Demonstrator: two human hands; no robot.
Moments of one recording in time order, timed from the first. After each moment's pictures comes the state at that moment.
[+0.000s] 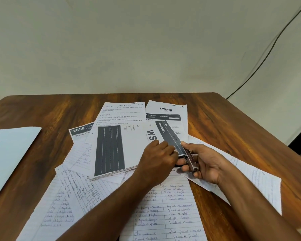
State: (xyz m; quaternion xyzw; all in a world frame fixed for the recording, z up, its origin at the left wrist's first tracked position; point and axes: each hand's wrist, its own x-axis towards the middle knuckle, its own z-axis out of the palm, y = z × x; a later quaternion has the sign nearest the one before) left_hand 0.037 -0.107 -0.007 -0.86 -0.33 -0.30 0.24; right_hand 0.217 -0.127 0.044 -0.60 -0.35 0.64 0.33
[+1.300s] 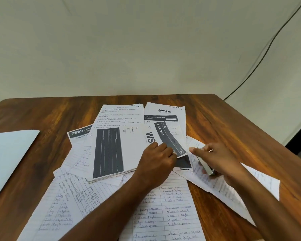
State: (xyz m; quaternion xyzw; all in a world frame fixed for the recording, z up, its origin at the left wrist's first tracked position) left_hand 0.038 -0.110 -0.007 -0.86 -0.33 -0.31 0.24; right_hand 0.238 -0.142 0.062 -0.77 -0.48 0.32 0.28
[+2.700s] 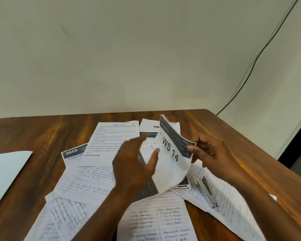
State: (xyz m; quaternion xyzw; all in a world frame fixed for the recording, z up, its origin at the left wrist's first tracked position) left_hand 0.006 -0.101 0.031 -0.66 -0.50 -0.56 0.00; right_hand 0.243 -0.132 0.100 -0.53 -0.70 0.23 0.42
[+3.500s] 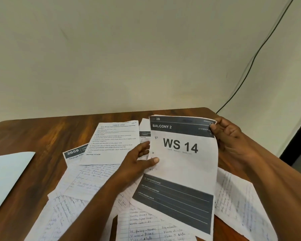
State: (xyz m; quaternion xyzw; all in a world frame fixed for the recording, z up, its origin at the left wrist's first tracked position) left_hand -0.005 -0.078 0.022 -0.62 -0.45 -0.40 -0.50; right_hand 0.280 -0.129 0.121 -0.40 -0.51 0.48 0.59
